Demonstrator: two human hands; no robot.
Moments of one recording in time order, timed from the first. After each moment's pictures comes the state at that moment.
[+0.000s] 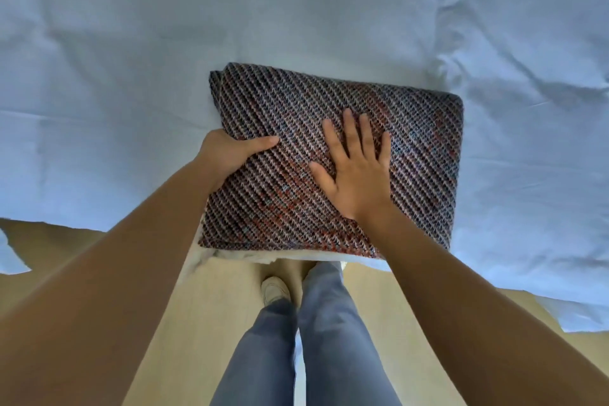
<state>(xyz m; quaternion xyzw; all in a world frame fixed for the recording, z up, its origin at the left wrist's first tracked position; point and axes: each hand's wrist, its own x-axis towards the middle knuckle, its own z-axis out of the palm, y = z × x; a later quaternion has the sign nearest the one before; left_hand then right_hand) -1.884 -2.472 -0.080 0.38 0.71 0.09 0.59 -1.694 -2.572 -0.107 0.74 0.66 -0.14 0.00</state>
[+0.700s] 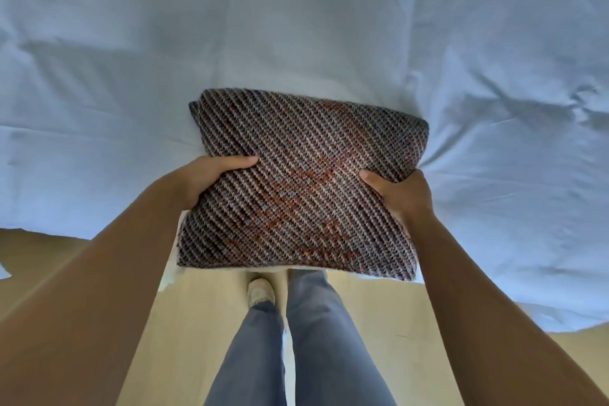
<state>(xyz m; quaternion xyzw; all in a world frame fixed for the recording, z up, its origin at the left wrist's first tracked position) -1.877 -2.471 -0.070 0.25 0.65 -0.03 0.72 -1.599 -2.592 -0.100 0.88 0.17 -0.42 -0.17</state>
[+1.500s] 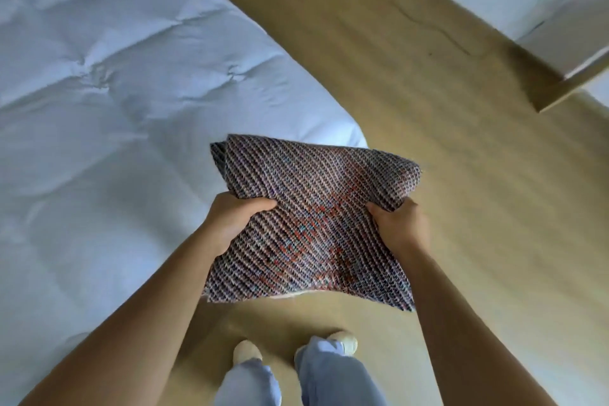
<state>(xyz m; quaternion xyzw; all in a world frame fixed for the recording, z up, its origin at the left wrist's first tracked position) -1.709 -2.750 0.084 0.63 0.37 -0.11 0.67 -1.620 -3.004 0.084 0.94 -0.13 -0.12 -0.30</state>
